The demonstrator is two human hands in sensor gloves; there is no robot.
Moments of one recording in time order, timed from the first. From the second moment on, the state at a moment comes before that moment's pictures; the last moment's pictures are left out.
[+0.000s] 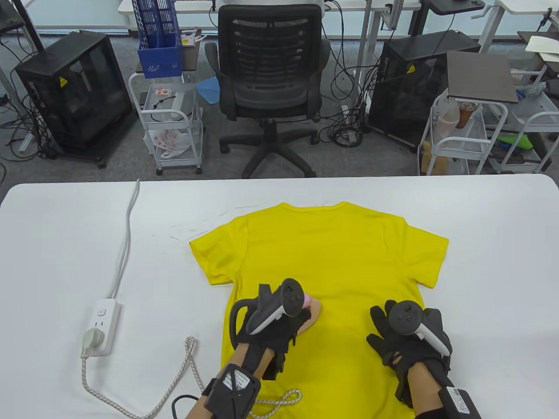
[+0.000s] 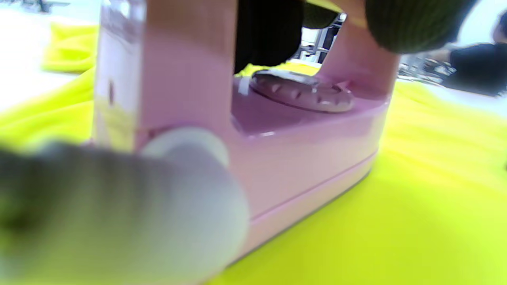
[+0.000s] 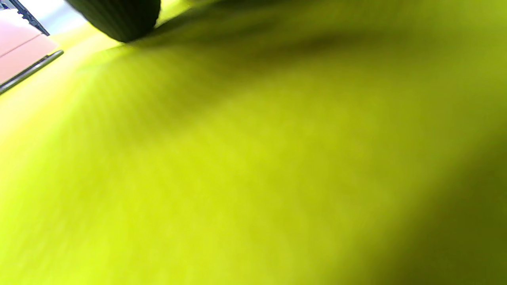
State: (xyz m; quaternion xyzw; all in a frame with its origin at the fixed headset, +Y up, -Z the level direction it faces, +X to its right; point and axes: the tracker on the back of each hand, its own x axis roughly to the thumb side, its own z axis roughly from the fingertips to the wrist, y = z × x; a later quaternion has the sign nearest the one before) left_hand -0.074 -0.718 -0.361 -0.14 -0.05 0.11 0.98; right_hand 0.235 -0.801 -0.330 -0.01 0.21 0.95 0.21
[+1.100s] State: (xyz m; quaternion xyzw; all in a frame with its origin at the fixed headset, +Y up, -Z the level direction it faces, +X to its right) left_hand -0.076 -0.716 -0.361 -0.20 -0.15 0.18 0.95; right_hand 0.235 -0.801 -0.329 -0.02 0.21 0.95 0.21
